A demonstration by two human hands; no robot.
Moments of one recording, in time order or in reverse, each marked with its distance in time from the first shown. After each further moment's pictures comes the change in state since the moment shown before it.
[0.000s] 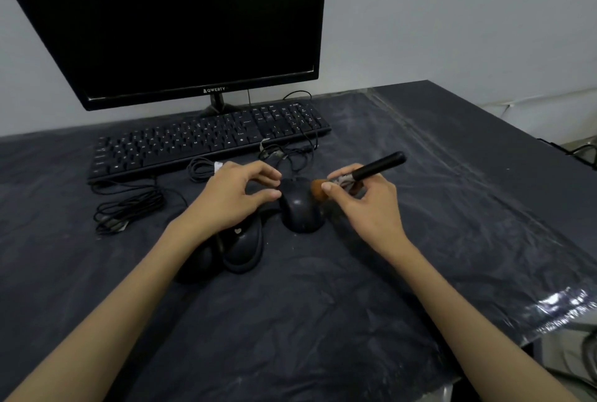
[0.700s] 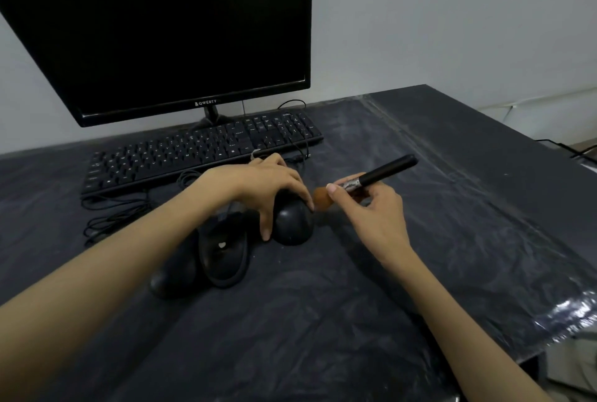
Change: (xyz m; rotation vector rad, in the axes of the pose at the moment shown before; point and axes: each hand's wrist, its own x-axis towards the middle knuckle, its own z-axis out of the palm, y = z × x) left_hand 0.067 0.055 -0.002 0.608 -0.727 0.169; right_hand 0.001 0.006 -0.019 0.140 0.029 0.103
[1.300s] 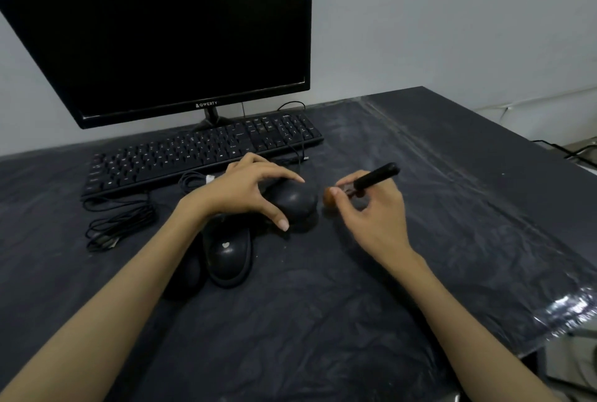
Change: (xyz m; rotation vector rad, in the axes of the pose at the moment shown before) left_hand -0.024 -0.017 0.031 -0.459 0.406 -0.091; right_hand 0.002 0.010 0.003 -0.272 0.103 -0.339
